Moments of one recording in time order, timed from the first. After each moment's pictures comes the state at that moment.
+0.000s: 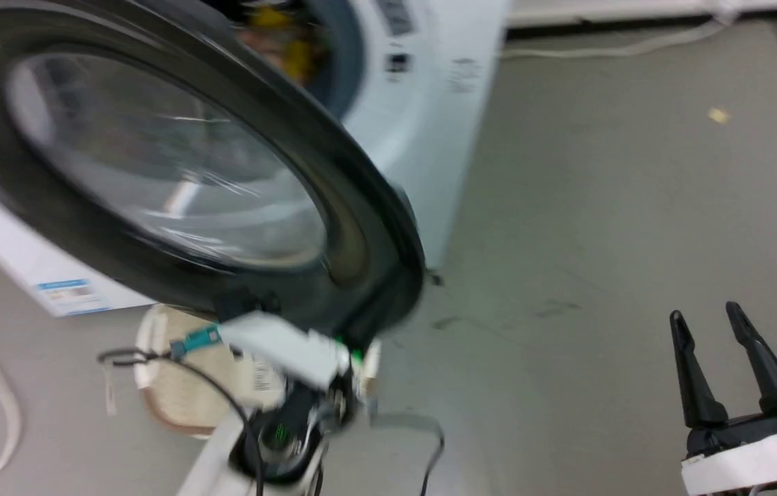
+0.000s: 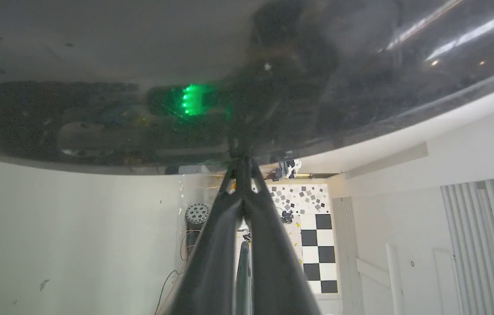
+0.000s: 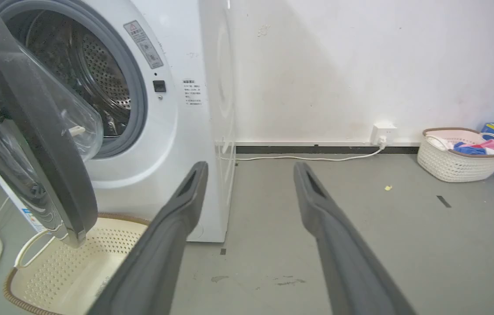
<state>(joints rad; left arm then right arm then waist) -0.27 0.05 -0.35 0.10 -1.62 -0.03 0.23 -0.01 -0.18 -0.05 0.02 0.21 0.13 -0.26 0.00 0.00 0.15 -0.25</state>
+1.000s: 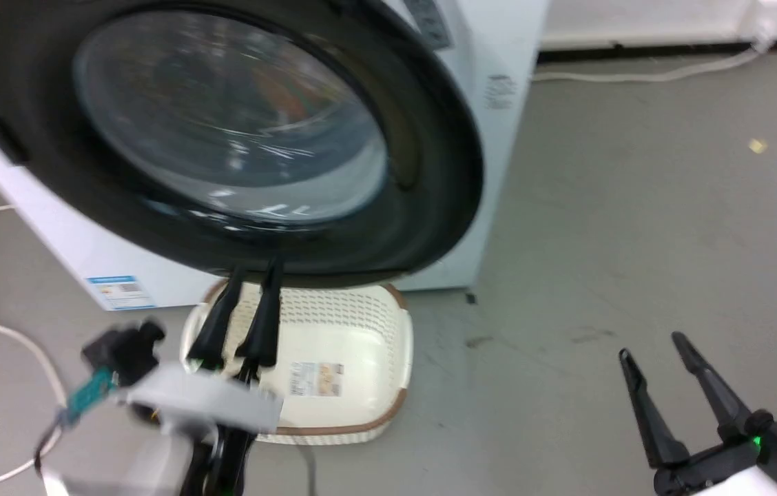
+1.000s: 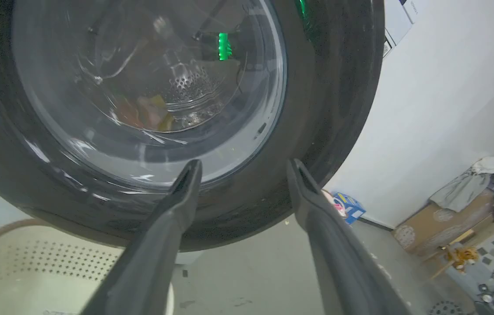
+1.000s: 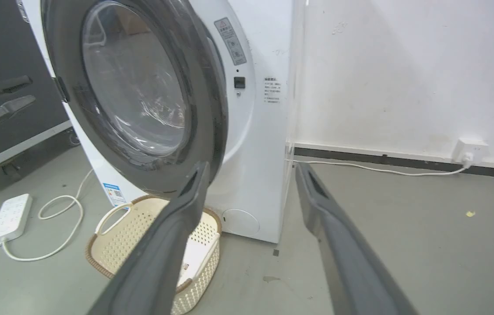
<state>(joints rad) -0.30 0.22 -0.34 0.23 -0.96 -0.12 -0.26 0.06 -0.23 0.10 -0.04 0.25 0.13 -0.26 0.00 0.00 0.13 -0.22</state>
